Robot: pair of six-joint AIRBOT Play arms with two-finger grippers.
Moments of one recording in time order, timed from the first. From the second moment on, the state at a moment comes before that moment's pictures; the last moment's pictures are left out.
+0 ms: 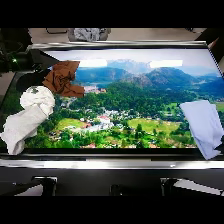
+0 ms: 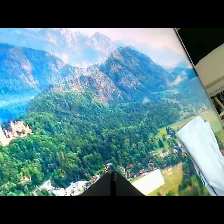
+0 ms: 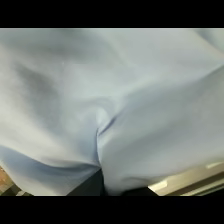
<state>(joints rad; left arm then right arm) 0.05 -1.31 1.69 0.71 -1.24 -1.31 -1.08 -1.48 1.13 -1.42 1.37 1.24</state>
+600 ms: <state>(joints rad) 0.05 -1.31 1.69 0.71 -1.24 -1.31 -1.08 -1.31 1.04 -1.55 1.35 1.25</state>
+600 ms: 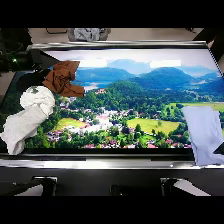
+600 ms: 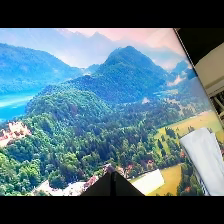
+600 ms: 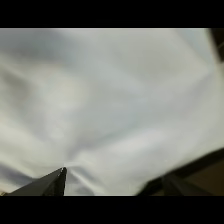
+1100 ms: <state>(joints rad) -0.11 -1.41 1.80 1.47 -1.18 -1.57 -0.56 -1.29 1.69 -1.62 1.16 1.05</state>
